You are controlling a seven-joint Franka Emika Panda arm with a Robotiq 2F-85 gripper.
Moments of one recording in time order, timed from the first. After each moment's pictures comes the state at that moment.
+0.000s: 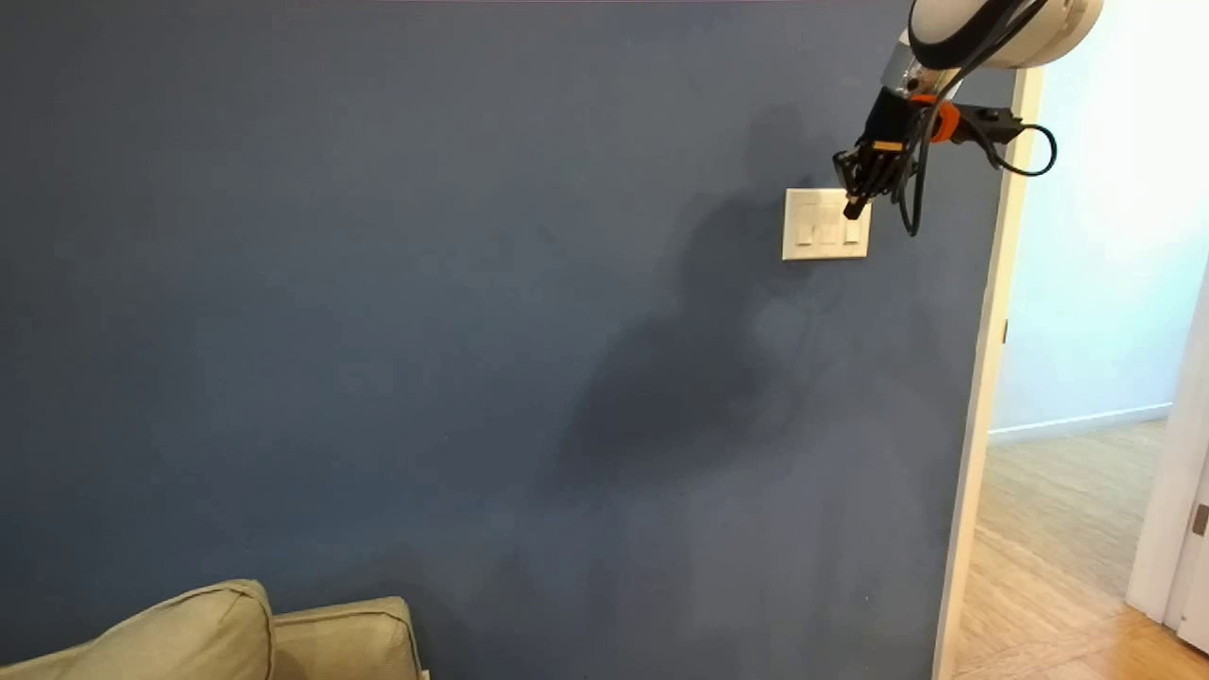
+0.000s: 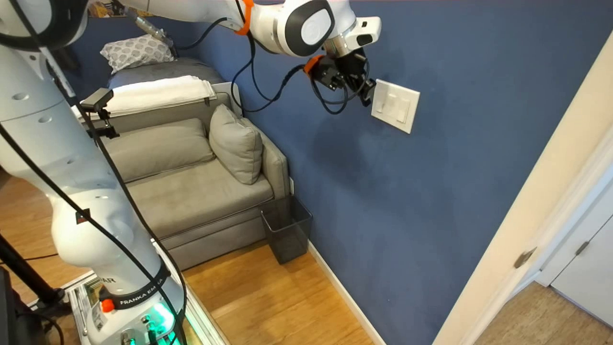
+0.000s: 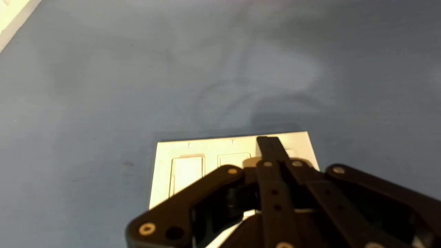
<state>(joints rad) -0.13 -0.07 -0.11 -1.99 -0.06 2.49 0.19</state>
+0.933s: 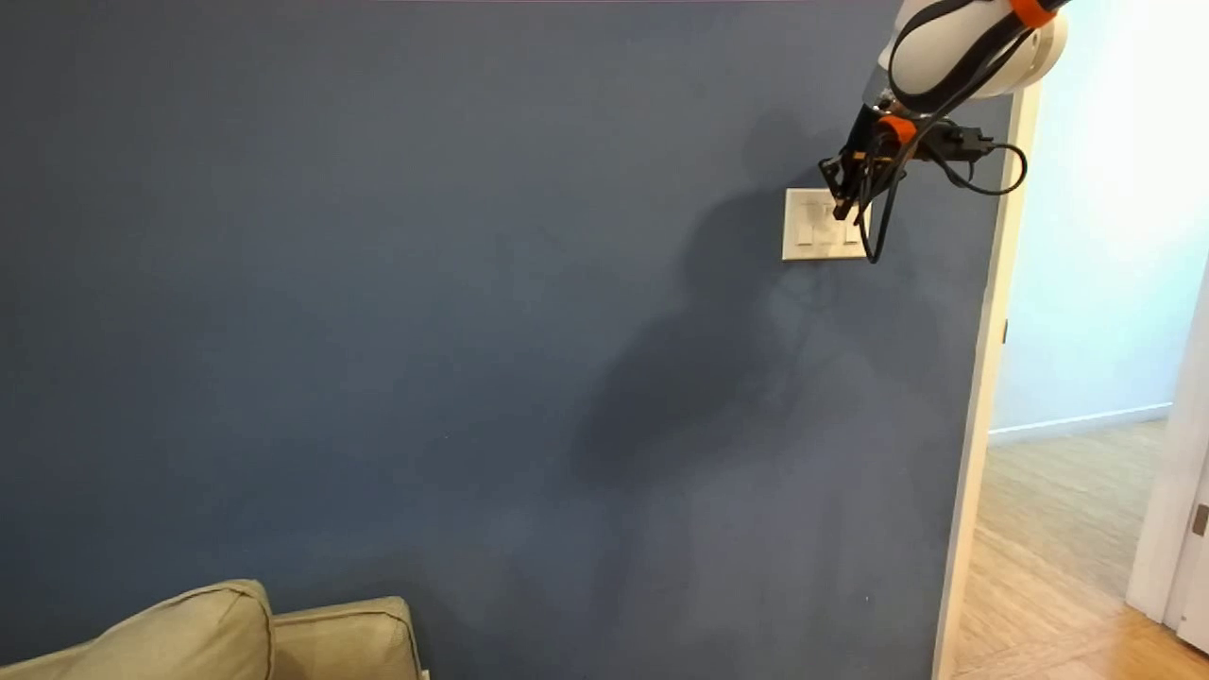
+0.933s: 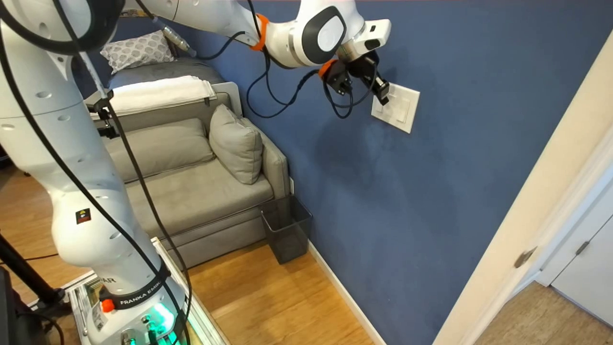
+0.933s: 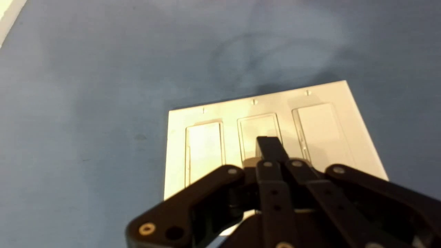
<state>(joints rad) -0.13 0.03 -0.13 -1.92 -0.21 2.61 0.43</state>
